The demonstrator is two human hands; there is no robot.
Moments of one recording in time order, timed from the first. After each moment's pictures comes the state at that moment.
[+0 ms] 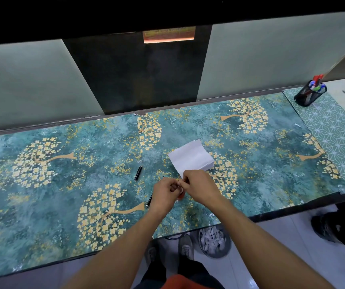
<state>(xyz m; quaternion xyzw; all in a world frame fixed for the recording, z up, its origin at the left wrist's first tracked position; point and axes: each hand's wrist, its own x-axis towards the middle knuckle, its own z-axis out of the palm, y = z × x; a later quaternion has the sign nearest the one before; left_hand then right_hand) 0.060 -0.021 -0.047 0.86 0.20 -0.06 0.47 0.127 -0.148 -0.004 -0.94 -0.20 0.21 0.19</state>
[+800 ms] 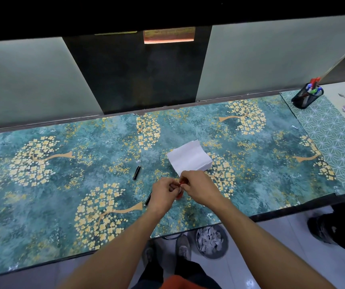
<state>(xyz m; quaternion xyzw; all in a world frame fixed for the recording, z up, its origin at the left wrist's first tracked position) 0.060 -0.021 -0.041 0.87 0.19 -0.06 0.45 0.127 -0.155 0.001 -0.93 -0.23 0.23 0.19</state>
